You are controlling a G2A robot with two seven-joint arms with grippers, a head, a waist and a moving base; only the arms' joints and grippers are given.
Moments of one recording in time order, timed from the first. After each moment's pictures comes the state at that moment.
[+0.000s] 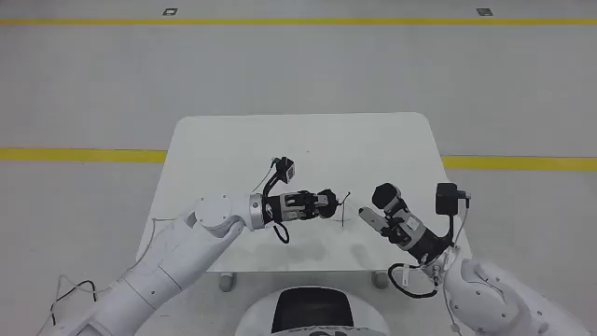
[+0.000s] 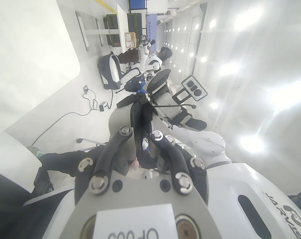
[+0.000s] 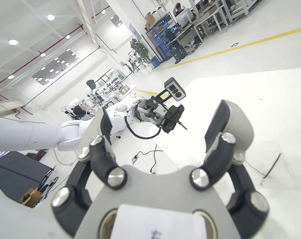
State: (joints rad) left arm 1.20 -1.06 -0.78 -1.51 -0.61 -0.19 -0.82; right arm -1.86 -0.64 1.14 -2.11 -0.32 -0.34 -0.23
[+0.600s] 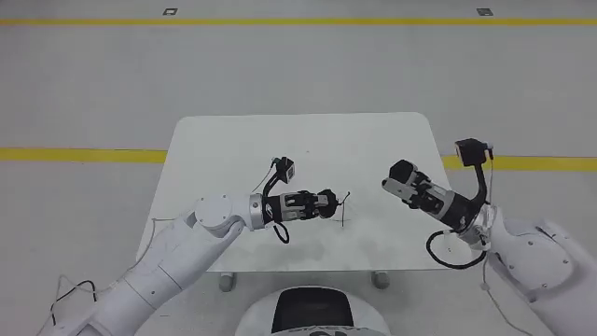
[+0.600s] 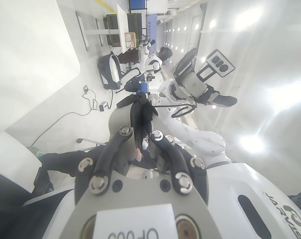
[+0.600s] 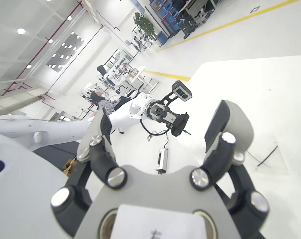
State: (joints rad) left arm 1.20 -1.06 -0.78 -1.51 -0.61 -0.19 -0.82; right arm -1.85 -0.61 1.48 -2.15 0.16 -0.34 0.36
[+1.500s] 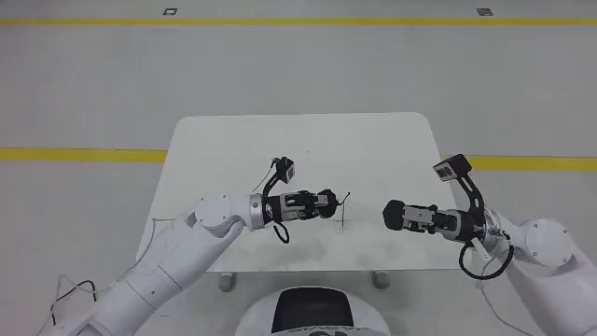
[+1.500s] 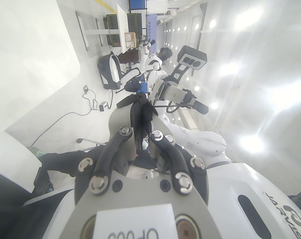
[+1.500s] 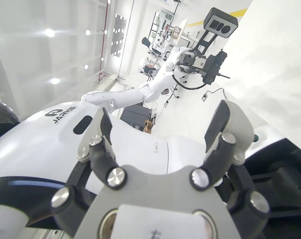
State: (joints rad) left arm 1.20 -1.06 -0.78 -1.51 -0.61 -0.19 -0.82; right arm -1.79 -0.82 1.54 -1.90 0.63 -0.34 1.11
